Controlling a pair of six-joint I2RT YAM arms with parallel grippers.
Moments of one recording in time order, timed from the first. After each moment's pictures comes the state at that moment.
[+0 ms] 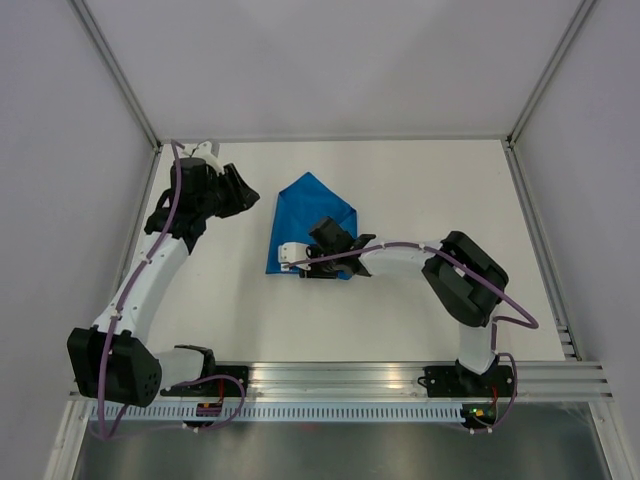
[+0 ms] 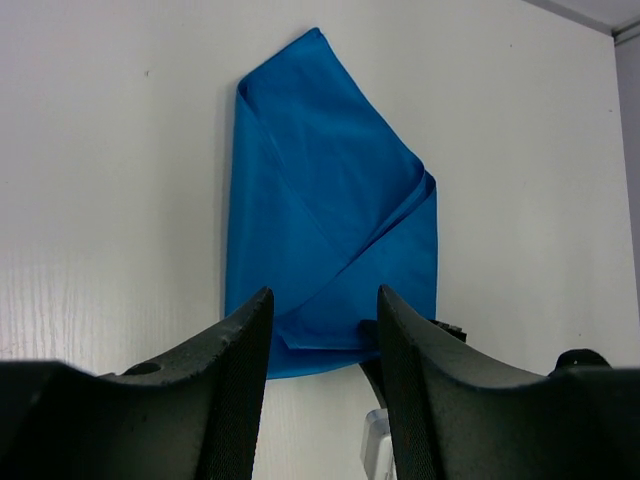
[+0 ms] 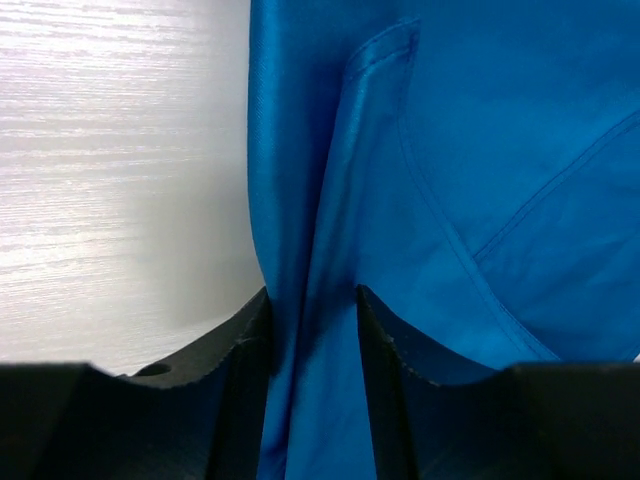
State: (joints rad) left arm -0.16 1.24 1.11 -0.39 0.19 -0.45; right arm 0.87 1.91 1.15 -0.14 -0.12 -0.77
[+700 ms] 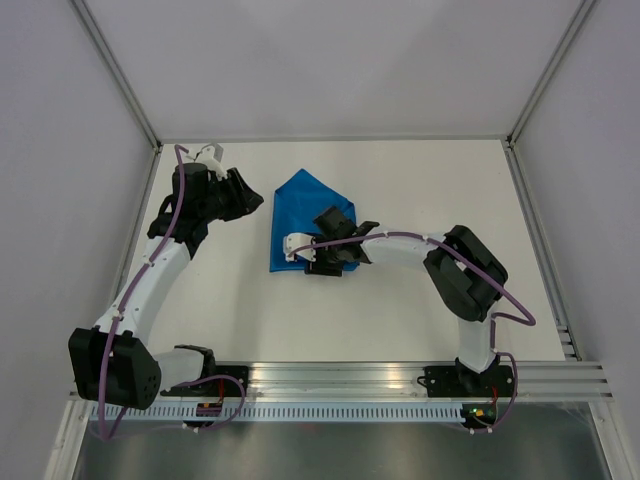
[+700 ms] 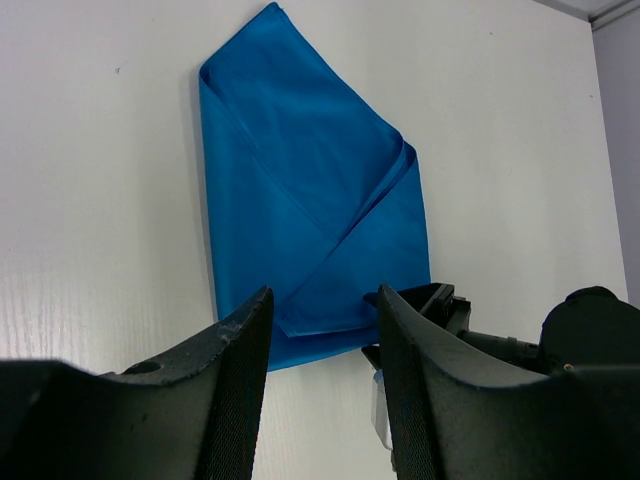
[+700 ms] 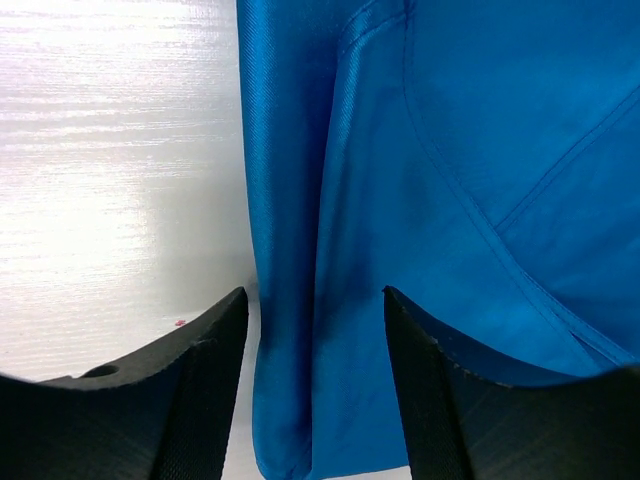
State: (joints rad) left arm -0.16 1.23 1.04 -0.31 0.24 -0.45; right arm 0.81 1.94 1.23 -0.28 -0.19 -0.79
